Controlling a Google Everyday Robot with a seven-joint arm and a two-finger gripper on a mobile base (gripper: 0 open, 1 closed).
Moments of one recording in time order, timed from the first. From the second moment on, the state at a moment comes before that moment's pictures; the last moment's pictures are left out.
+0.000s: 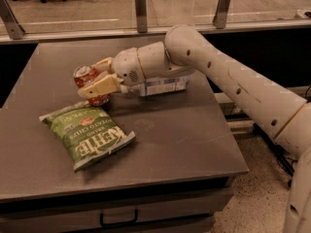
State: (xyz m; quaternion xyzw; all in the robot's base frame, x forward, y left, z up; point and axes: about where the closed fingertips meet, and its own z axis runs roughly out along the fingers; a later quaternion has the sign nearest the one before) arm 0.582 0.167 0.887 -0.58 0.53 0.44 0.42
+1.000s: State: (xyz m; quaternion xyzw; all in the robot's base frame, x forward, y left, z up) arm 0.610 0.127 0.896 -0.57 0.56 0.38 0.46
